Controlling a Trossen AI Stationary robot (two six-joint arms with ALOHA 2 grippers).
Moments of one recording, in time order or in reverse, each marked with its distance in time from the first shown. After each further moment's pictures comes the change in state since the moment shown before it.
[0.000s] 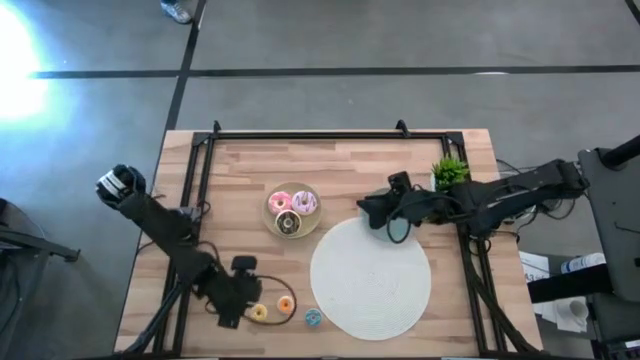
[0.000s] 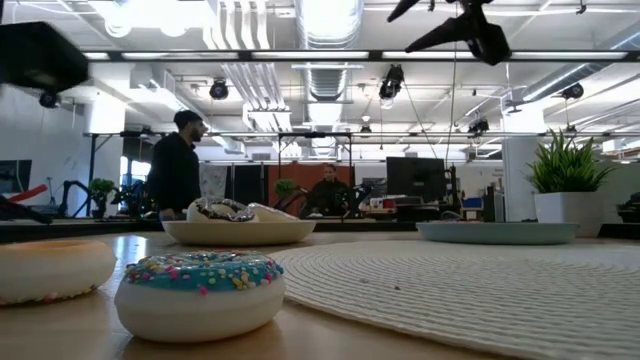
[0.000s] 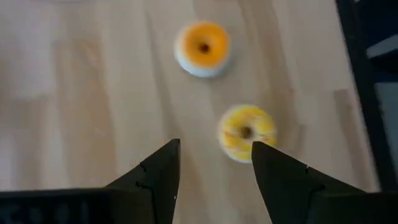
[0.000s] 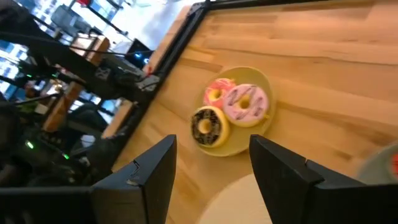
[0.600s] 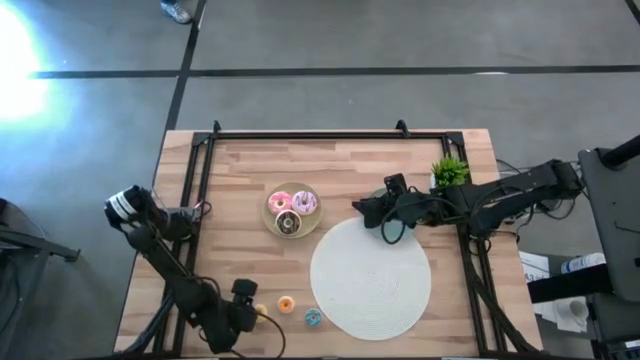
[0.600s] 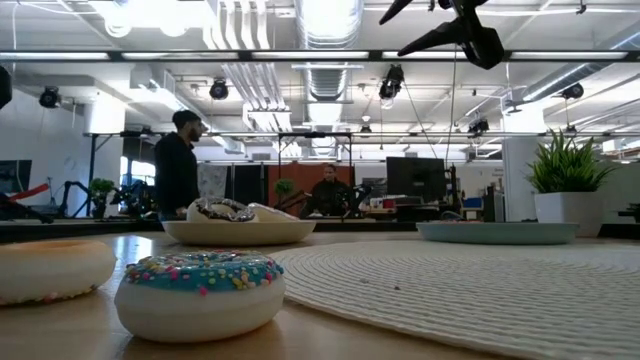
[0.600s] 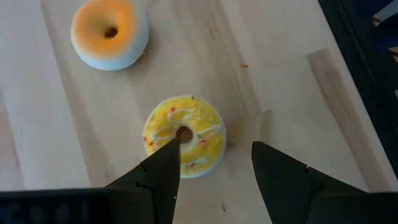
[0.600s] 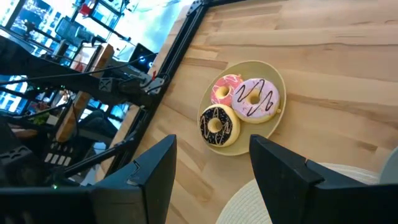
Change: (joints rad) left arm -0.174 0.220 0.011 0.170 -0.090 0.029; right arm 0.000 0.040 0.002 0.042 -0.003 0.078
